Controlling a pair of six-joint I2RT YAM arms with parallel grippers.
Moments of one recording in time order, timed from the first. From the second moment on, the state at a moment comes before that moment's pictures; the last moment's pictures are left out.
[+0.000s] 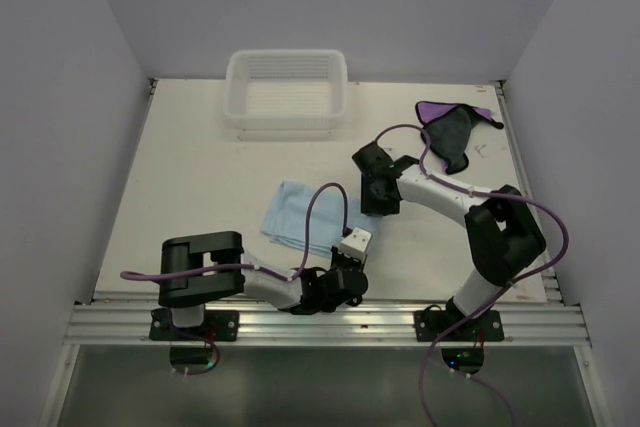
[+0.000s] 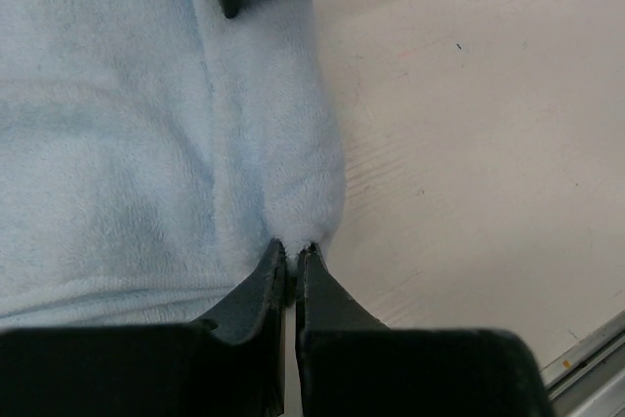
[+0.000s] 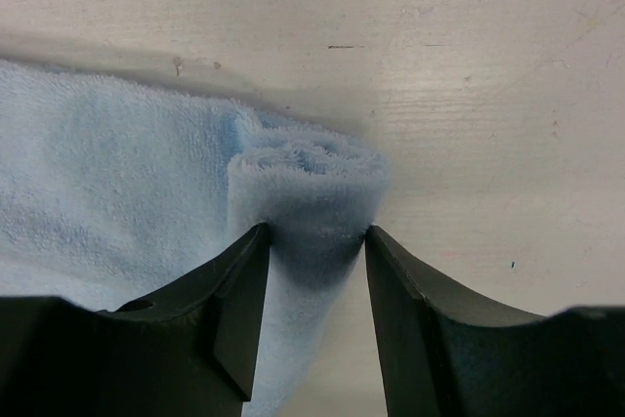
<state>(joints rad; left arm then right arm) -1.44 1.81 0.74 0.48 -0.81 -0.60 0.61 1.67 1.10 -0.68 0.25 0.63</state>
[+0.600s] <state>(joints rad) -1.44 1.79 0.73 0.45 -0.81 -0.63 0.57 1.62 0.99 -0.58 0.21 0.67</state>
